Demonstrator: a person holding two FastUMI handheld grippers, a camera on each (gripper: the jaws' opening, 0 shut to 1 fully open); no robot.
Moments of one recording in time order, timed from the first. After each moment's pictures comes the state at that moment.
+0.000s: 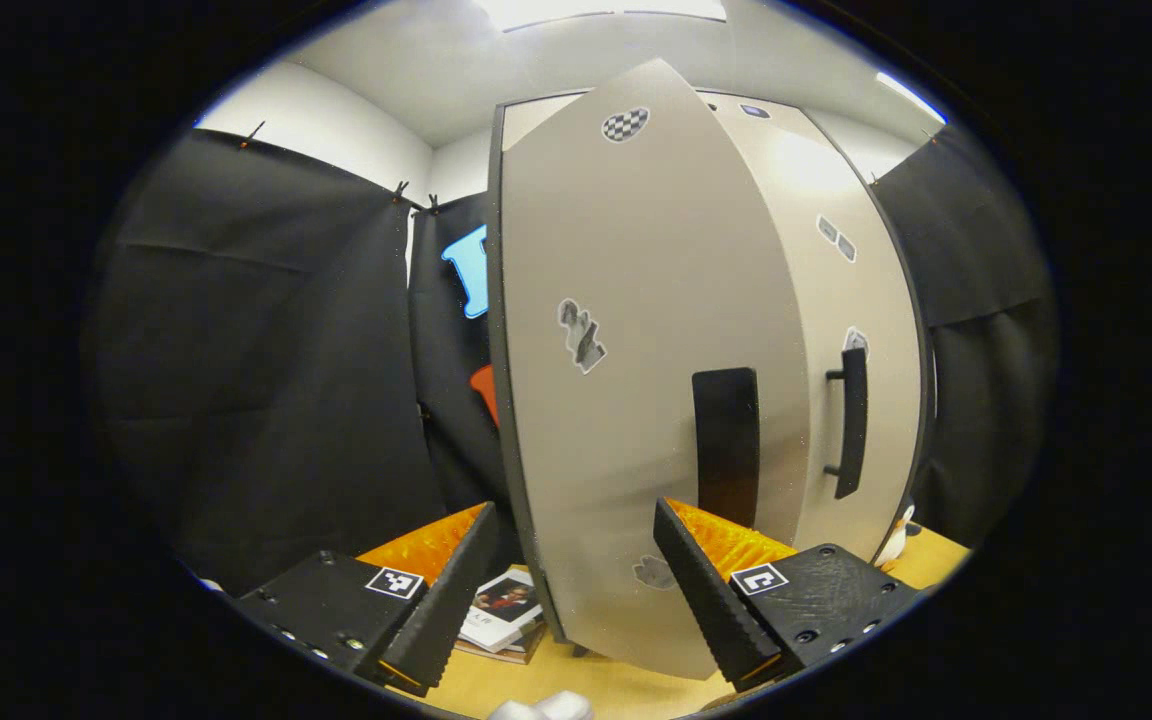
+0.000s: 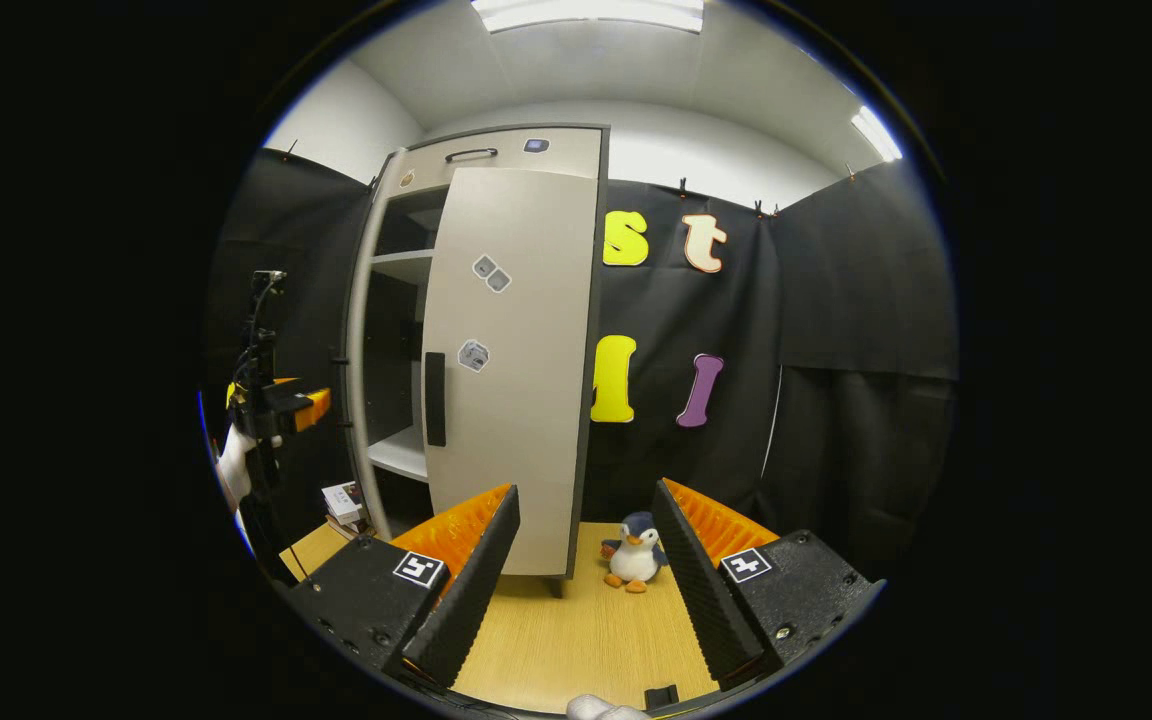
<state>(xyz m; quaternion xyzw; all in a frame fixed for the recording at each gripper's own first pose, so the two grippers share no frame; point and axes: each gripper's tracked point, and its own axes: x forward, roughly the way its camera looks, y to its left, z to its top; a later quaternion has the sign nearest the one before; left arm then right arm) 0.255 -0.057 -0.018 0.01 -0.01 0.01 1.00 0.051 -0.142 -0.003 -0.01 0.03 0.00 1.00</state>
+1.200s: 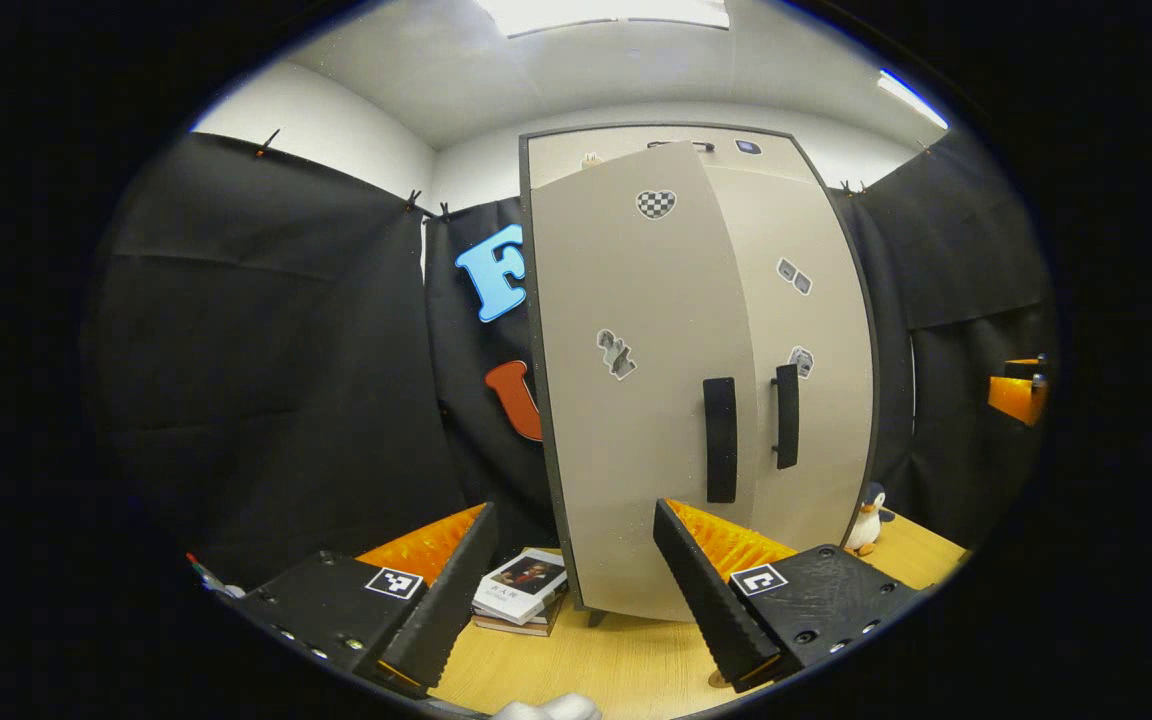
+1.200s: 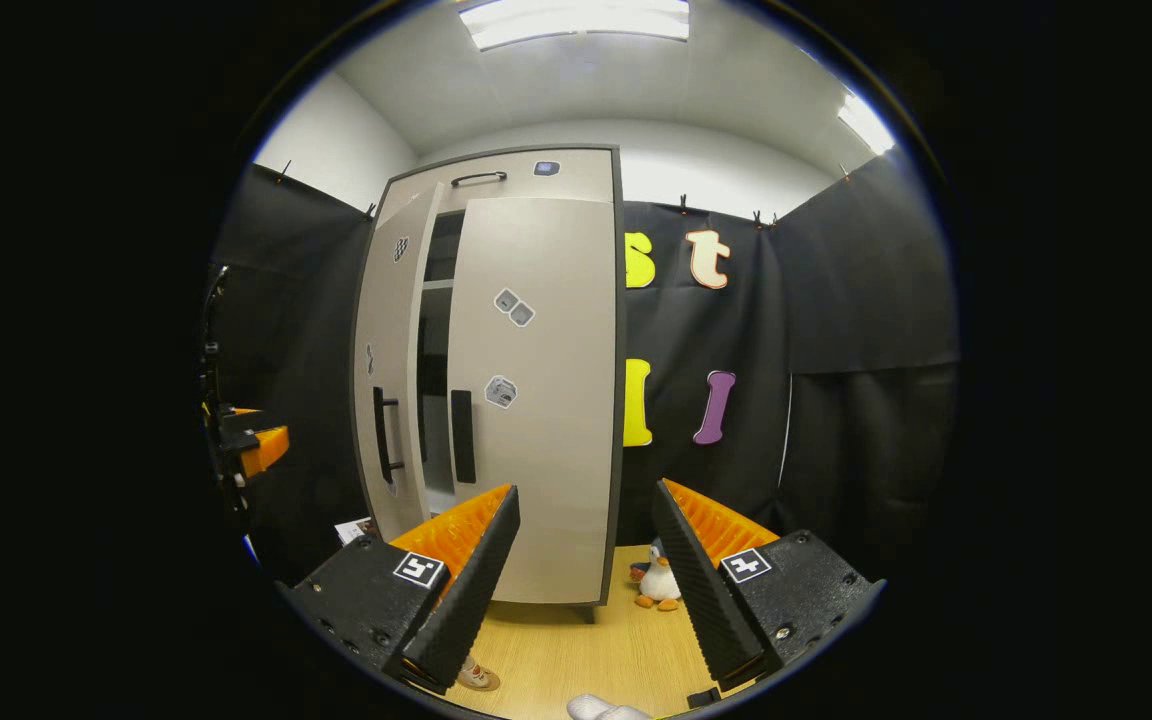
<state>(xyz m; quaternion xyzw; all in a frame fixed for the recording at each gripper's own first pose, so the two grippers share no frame) 0.136 -0.018 -0.002 0.02 0.01 0.01 1.00 0.069 -0.090 0.017 0.02 0.00 0.00 1.00</state>
